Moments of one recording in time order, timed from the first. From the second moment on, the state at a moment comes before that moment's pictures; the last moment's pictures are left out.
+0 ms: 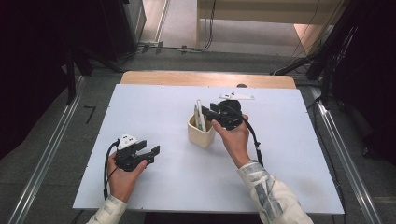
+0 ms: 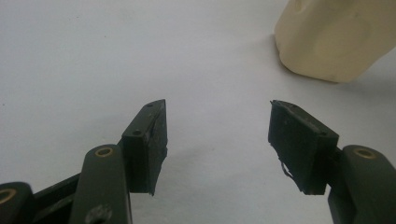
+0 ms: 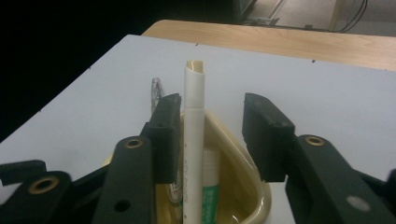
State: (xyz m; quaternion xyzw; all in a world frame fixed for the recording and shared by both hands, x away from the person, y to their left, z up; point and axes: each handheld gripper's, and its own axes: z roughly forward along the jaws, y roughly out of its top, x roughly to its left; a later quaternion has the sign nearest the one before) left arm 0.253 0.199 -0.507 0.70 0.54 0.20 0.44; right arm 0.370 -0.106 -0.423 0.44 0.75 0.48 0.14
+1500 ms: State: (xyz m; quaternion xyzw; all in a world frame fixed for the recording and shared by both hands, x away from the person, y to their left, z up) left arm 0.252 0.204 -0.508 0.68 0.55 0.21 0.43; right arm 0.310 -0.250 -0.472 0.45 0.78 0.39 0.21
